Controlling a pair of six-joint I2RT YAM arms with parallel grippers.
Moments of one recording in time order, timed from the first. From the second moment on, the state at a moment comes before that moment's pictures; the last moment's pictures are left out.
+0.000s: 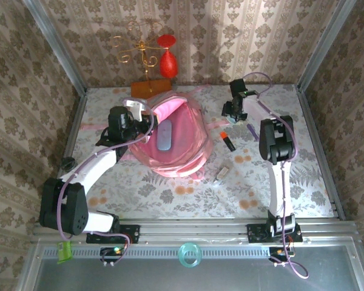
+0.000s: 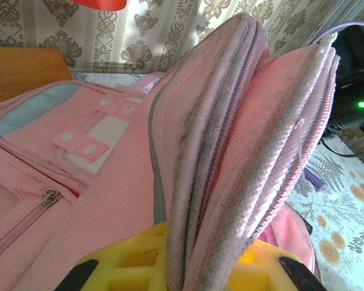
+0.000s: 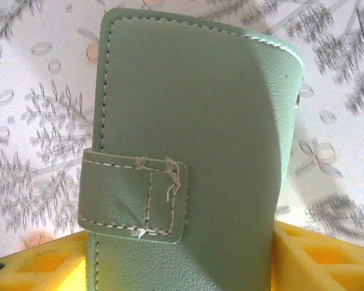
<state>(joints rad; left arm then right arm) -0.31 1.36 0.86 0.15 0.41 -0.28 0.15 2.29 1.87 -0.69 0.04 0.40</state>
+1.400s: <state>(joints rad) -0.31 1.36 0.86 0.15 0.40 -0.28 0.21 2.04 1.38 -0.44 -0.21 0.60</state>
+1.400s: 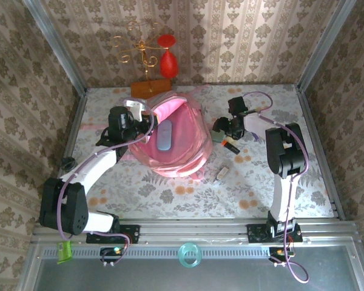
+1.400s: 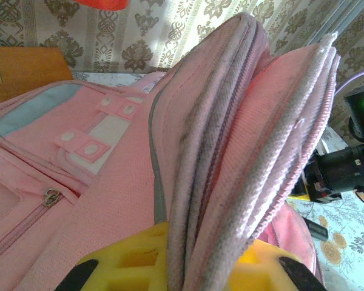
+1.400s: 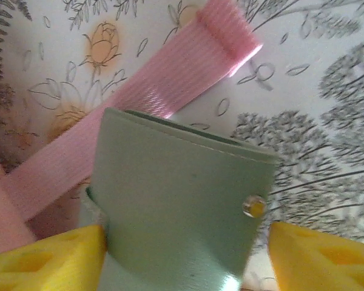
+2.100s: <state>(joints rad) -0.31 1.36 0.86 0.15 0.40 -0.27 0.22 1.56 1.07 -0.20 -0.35 0.62</state>
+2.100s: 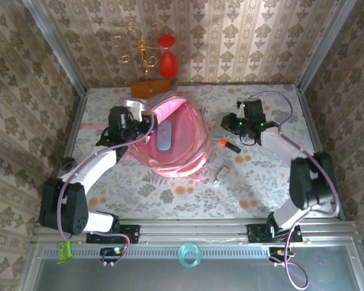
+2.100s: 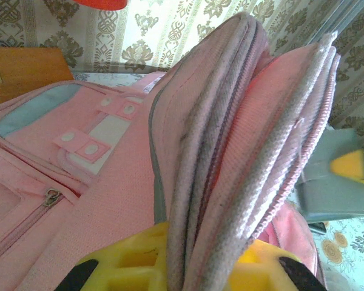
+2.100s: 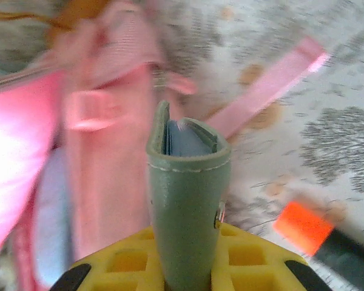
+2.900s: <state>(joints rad) -0.31 1.34 0.87 0.13 0.45 -0.25 0.53 2.05 1.49 -0.01 -0.23 0.89</state>
